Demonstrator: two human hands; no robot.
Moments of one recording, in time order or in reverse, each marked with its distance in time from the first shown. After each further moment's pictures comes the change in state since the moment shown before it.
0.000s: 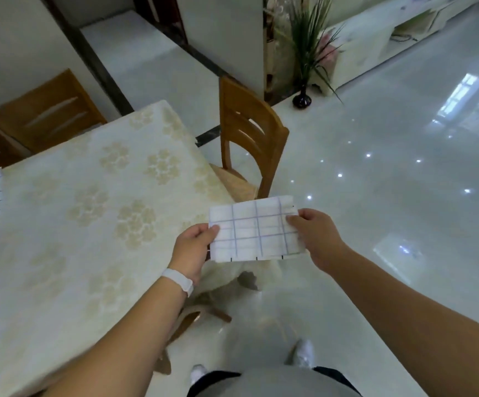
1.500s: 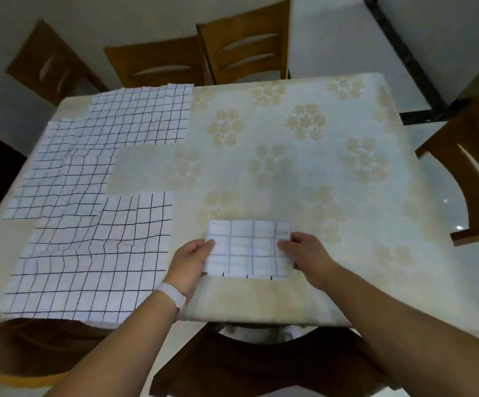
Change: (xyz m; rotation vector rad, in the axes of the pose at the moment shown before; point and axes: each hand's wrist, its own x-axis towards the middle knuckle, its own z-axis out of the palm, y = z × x) left_hand 0.019 -0.071 -0.435 -0.195 0.415 -0.145; right_hand -0.007 0.032 0.467 -0.283 -0.639 0.158
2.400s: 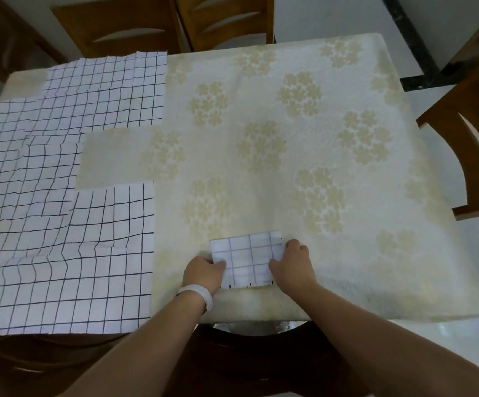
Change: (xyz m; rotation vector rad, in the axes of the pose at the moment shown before) left_hand 0.051 -0.051 0.033 0.758 0.074 -0.215; right_hand 0.017 0.049 0.034 -0.683 0.261 0.044
